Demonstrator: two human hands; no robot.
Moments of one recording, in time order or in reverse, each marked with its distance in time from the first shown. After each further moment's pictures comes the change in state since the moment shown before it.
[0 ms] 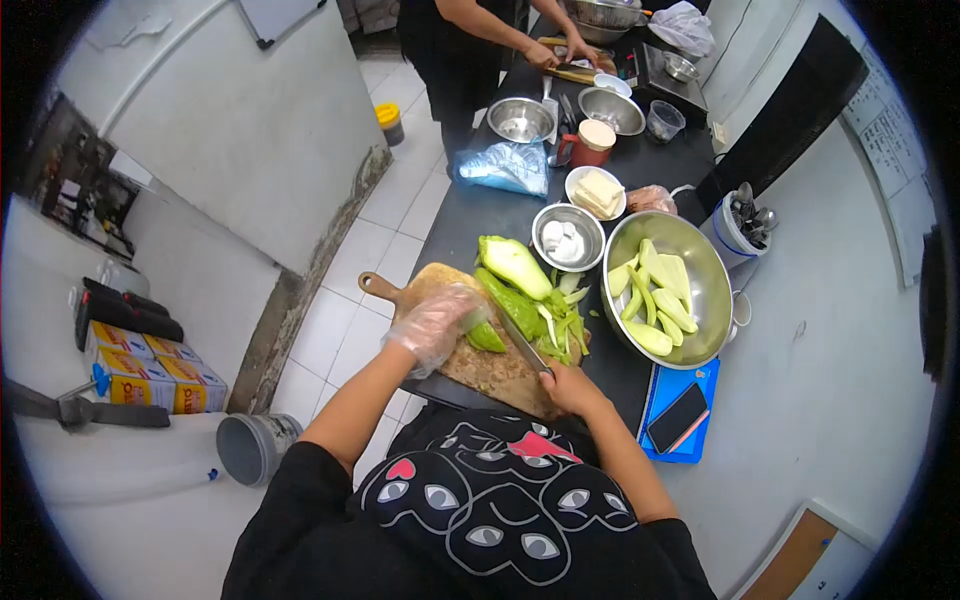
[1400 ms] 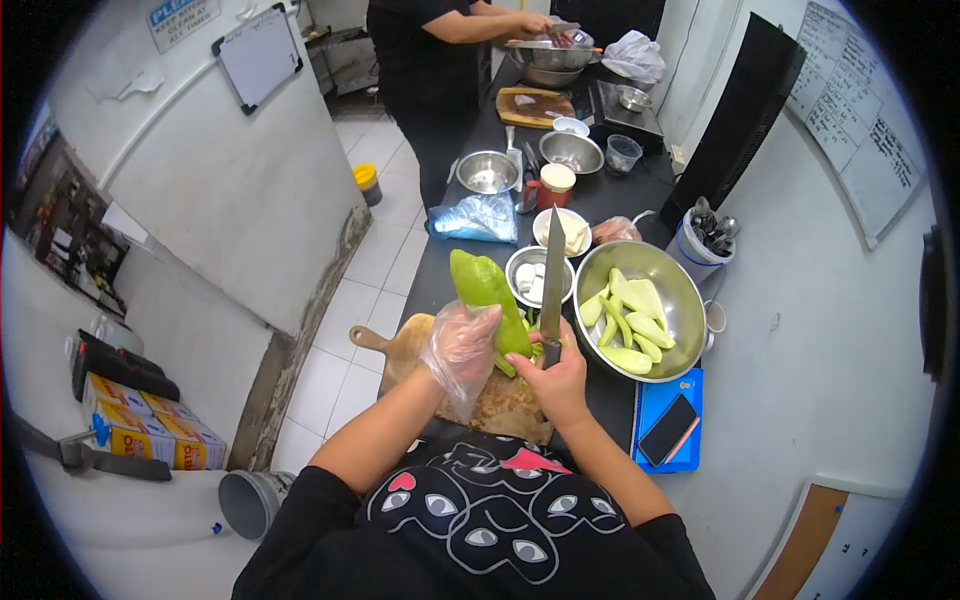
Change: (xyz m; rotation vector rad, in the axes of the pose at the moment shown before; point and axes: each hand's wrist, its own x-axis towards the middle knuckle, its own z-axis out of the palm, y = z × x) left_hand 0.072 0.131 -0.074 -1.766 0.228 -0.306; right_hand -0.034 -0.105 -0.046 0.535 0.813 -0.428
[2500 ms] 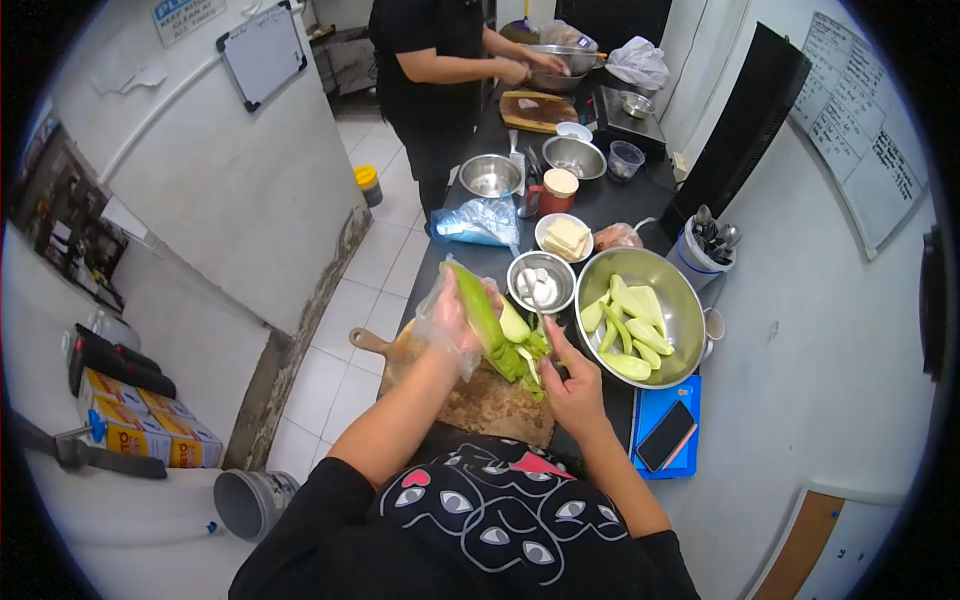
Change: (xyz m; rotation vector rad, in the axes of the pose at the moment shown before) left_hand 0.047 -0.002 -0.032 -0.494 0.057 -0.031; right_hand 0.001 -0.002 -0.020 -0.081 -0.117 -0.242
